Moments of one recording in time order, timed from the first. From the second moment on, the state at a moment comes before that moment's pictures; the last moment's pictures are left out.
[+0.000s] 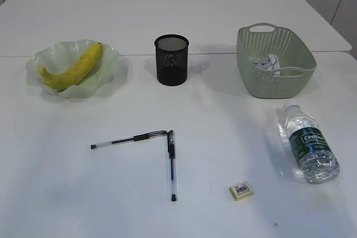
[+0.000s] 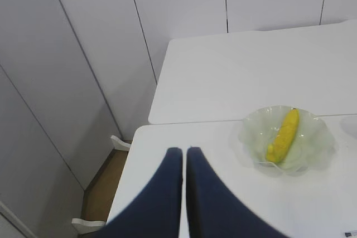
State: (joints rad) left arm -0.17 0.59 -1.39 0.37 1.14 -0.11; right arm 0.12 1.93 -2.09 -0.04 1.25 0.17
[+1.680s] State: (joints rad) left arm -0.17 0.59 -1.39 0.24 1.25 -0.11; right arm 0.12 1.95 -1.53 -0.02 1.22 0.22
